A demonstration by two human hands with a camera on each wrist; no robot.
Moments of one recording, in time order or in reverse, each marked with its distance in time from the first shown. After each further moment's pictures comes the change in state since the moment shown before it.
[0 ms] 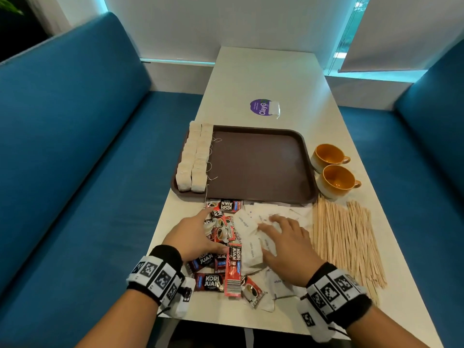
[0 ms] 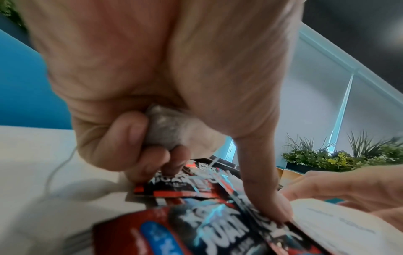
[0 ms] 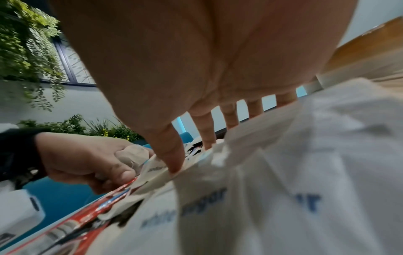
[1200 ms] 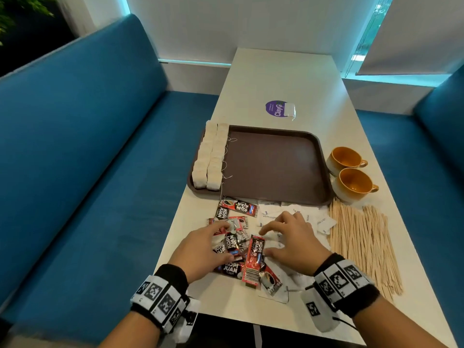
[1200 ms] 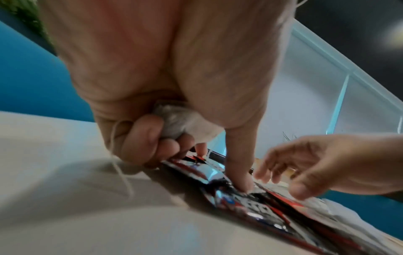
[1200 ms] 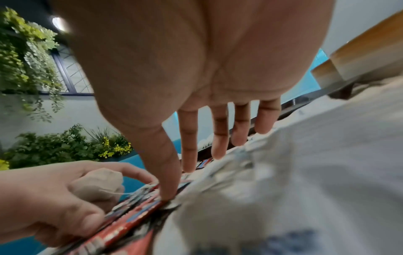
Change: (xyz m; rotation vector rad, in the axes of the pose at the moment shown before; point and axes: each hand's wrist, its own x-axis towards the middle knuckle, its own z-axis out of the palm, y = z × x) left_hand -0.037 -0.021 0.017 -0.113 0.093 0.063; right_hand 0.015 -0.015 -0.011 0.103 0.003 -0.101
